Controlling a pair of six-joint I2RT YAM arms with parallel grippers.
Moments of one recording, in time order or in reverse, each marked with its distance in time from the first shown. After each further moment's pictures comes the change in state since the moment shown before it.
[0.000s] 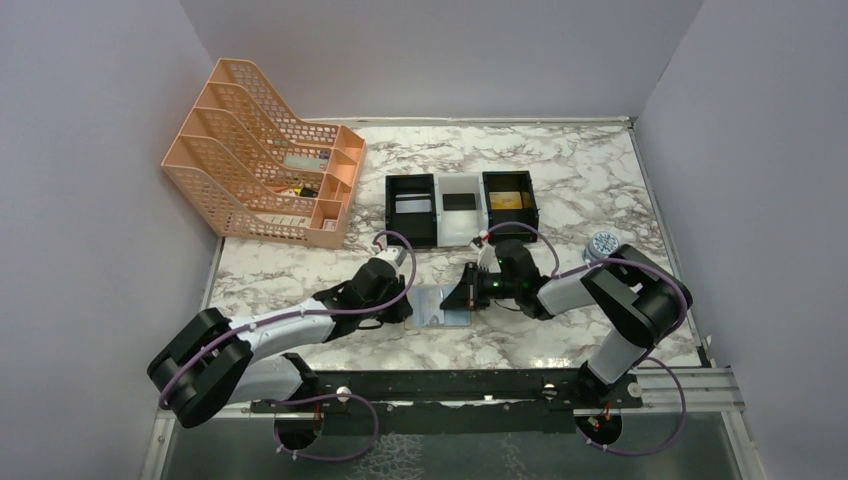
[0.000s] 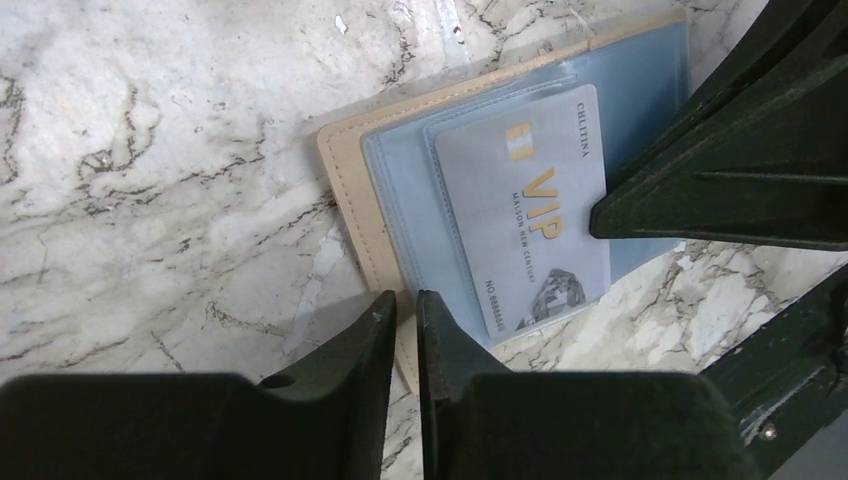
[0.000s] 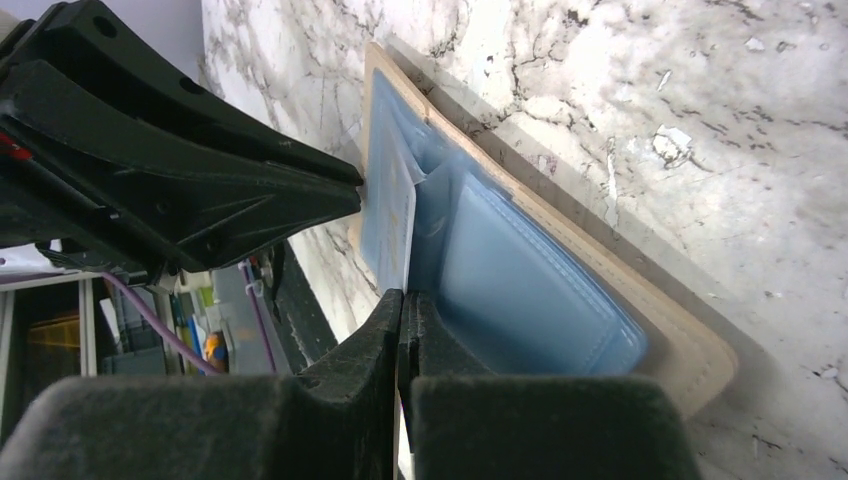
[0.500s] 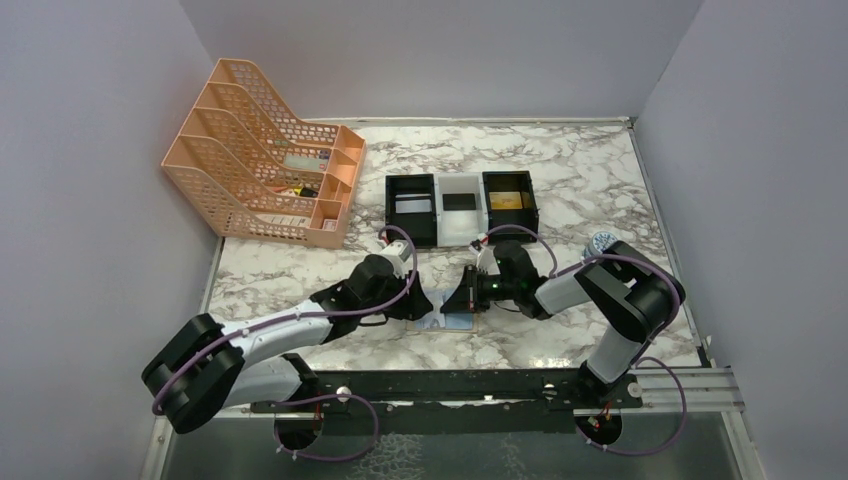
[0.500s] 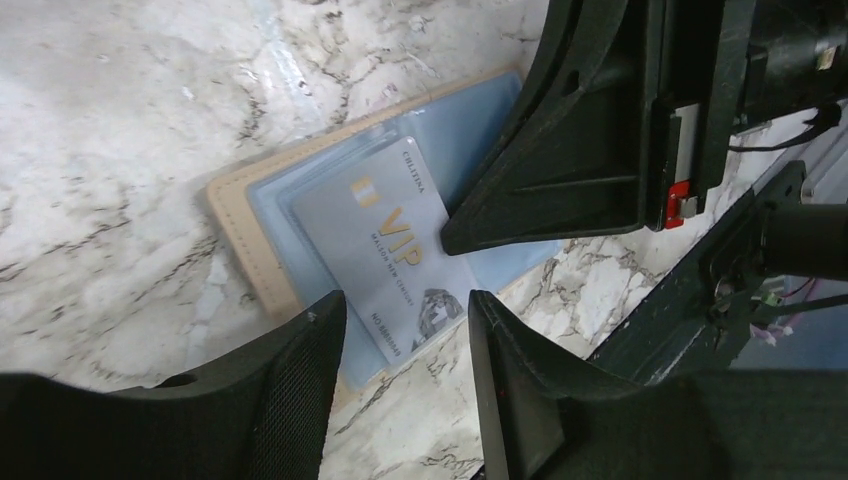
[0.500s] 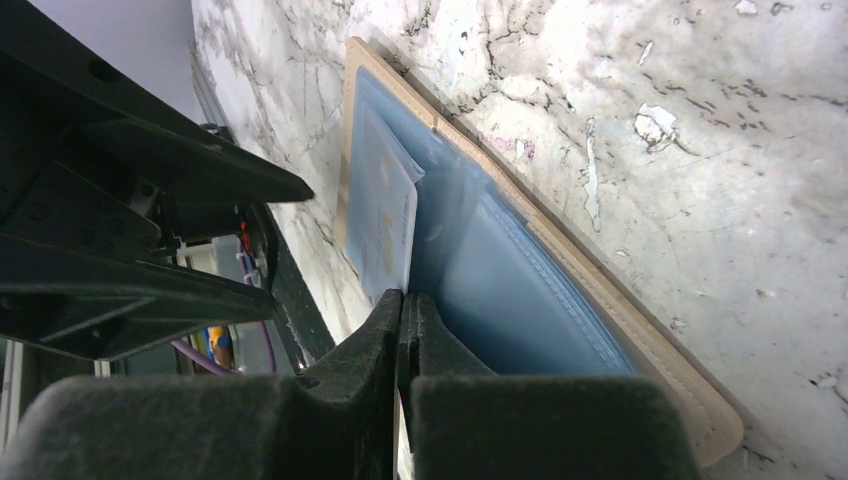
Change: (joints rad) left arm -0.008 -0.074 0.006 0.079 0.108 -0.016; right arm -0.004 0.043 0.004 0.006 -0.044 0.000
